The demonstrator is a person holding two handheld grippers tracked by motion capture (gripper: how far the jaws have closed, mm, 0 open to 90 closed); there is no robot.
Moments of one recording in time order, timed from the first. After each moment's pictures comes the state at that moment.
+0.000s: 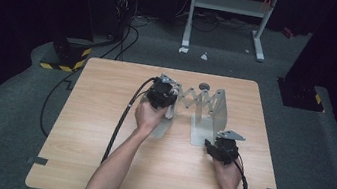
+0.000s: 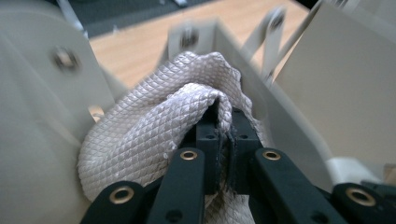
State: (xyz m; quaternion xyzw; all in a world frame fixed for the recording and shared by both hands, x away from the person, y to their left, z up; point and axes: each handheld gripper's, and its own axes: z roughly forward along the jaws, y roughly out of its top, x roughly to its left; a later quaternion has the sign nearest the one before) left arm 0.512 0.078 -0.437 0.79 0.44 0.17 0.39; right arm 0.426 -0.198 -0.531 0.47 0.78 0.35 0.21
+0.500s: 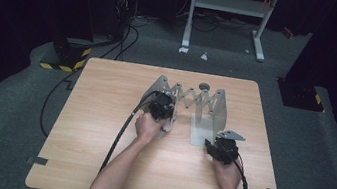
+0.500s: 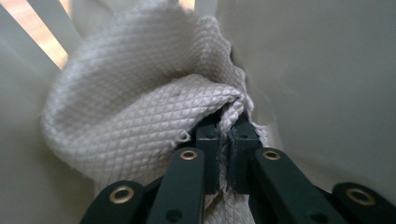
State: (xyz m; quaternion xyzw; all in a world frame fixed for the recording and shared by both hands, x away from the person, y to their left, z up) left arm 0.521 0.072 -0.502 0.81 0.46 0.13 0.34; right arm 0.426 -0.197 -0.531 0.47 0.78 0.35 0.21
